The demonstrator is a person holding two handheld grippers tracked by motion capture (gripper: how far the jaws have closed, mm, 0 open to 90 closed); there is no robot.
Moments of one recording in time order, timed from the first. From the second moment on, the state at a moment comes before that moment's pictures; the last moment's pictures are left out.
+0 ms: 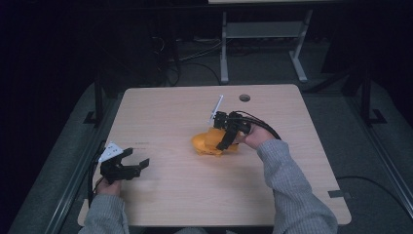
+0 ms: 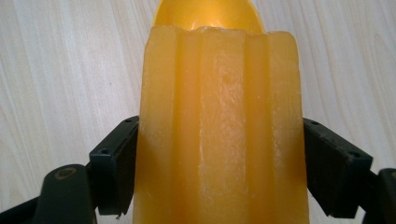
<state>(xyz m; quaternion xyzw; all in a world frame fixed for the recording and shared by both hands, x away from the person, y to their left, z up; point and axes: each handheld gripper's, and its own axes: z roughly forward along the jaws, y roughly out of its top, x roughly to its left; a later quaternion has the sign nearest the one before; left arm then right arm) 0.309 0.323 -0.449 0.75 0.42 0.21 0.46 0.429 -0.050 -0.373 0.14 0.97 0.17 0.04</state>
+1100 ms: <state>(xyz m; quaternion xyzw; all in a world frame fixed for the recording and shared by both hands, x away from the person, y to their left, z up) 0.309 0.324 -0.449 0.75 0.43 0.21 0.46 0.445 -0.008 -0.374 0.10 0.98 0.17 0.02</state>
